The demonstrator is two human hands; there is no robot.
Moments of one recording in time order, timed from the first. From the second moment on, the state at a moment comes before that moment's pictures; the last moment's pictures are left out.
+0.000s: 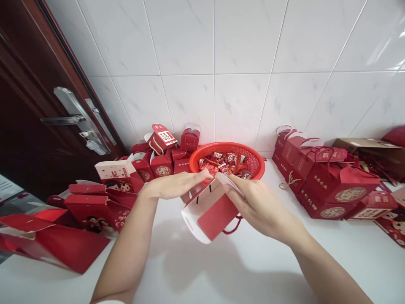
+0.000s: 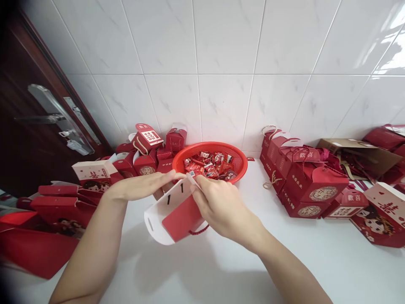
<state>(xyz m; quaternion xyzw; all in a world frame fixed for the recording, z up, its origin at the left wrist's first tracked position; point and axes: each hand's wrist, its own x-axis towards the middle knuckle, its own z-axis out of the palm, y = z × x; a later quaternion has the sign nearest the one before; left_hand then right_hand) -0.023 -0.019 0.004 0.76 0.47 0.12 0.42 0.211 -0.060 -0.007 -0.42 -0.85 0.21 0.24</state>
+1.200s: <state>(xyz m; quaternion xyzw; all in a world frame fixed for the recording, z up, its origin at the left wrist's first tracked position) 0.021 -0.025 -0.026 0.88 0.41 0.08 0.25 0.224 -0.033 -0.016 -0.35 -0.92 0.15 0.08</state>
